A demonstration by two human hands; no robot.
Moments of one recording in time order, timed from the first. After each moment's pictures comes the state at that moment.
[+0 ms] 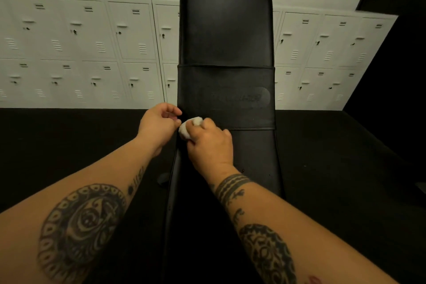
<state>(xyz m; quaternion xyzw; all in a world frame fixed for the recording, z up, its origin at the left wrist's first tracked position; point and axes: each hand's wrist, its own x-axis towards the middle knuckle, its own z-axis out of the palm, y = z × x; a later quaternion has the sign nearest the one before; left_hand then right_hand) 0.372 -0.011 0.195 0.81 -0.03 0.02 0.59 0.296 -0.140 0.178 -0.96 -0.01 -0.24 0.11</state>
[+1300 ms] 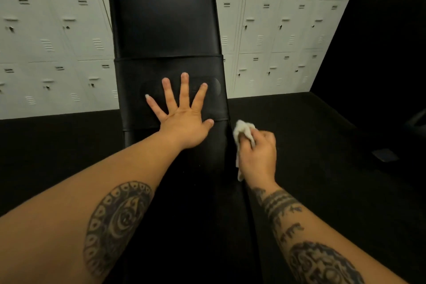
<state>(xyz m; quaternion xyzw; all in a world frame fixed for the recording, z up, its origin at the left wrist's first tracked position) 0.331 -0.170 0.208 0.97 -0.24 0.04 0.08 0.218 -0.307 0.141 -0.81 0.26 -0.32 0.41</state>
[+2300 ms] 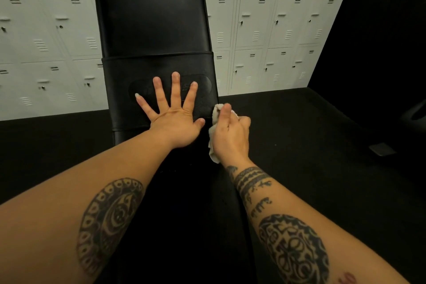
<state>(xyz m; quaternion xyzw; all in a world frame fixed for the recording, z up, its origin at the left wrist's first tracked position) 0.327 -0.173 0.214 0.97 -0.24 0.00 0.05 0.255 -0.290 0.170 -0.81 0.26 -0.25 0.46</state>
